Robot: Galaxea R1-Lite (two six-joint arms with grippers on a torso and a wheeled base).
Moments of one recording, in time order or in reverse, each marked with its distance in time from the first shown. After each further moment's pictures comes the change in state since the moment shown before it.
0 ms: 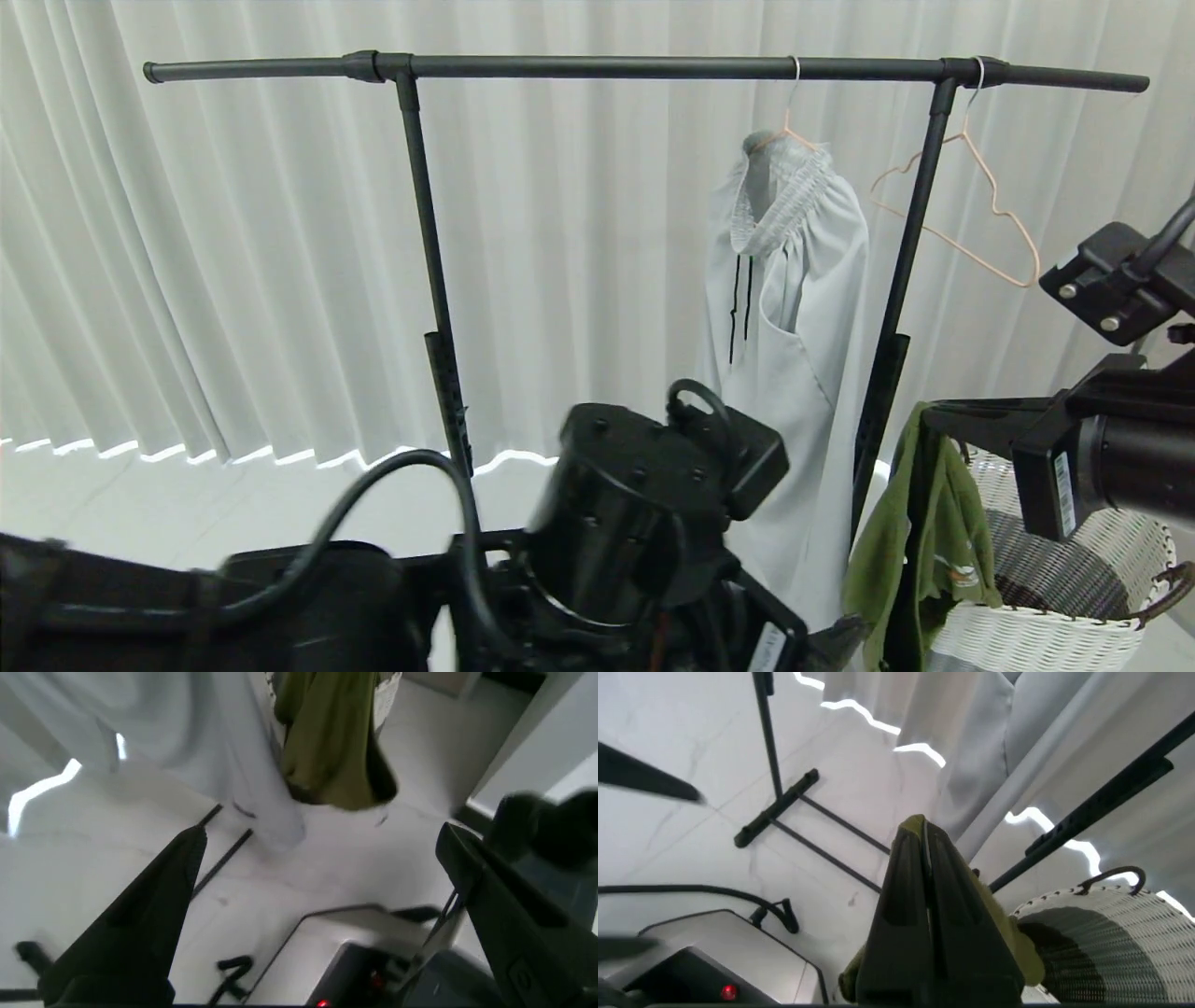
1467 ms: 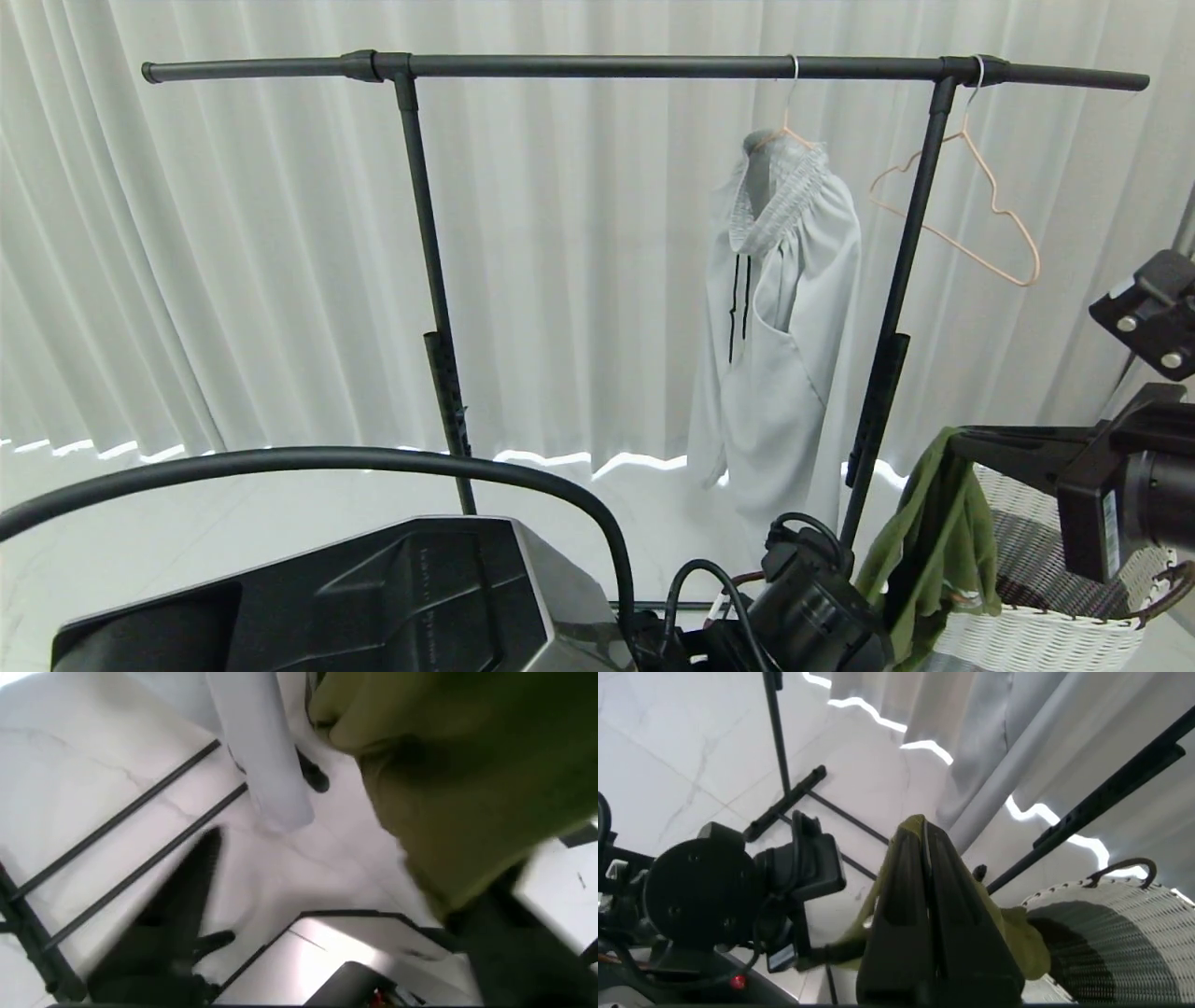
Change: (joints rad) left arm -0.050 0.491 -0.239 0.000 0.150 -0.119; right arm 0.014 -0.071 0.070 0.001 -0.001 0.024
